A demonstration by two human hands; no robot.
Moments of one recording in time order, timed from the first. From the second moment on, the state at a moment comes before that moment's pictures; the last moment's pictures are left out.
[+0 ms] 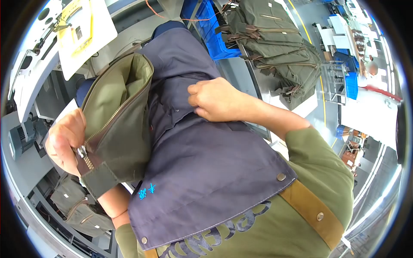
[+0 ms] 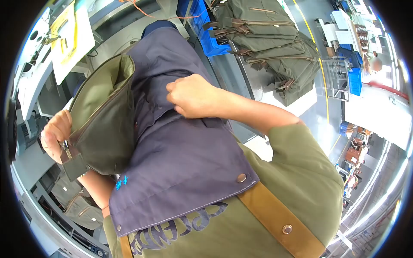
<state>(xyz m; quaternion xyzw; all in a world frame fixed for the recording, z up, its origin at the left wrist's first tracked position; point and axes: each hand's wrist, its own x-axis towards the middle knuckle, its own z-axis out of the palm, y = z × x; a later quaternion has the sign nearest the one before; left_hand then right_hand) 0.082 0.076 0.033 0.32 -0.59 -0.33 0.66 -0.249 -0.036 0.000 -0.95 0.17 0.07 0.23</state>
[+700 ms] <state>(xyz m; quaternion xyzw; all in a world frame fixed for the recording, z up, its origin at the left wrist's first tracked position) 0.050 0.075 0.035 0.34 -0.53 -0.37 0.68 -0.268 -0.018 0.011 -0.93 0.33 0.02 0.14</state>
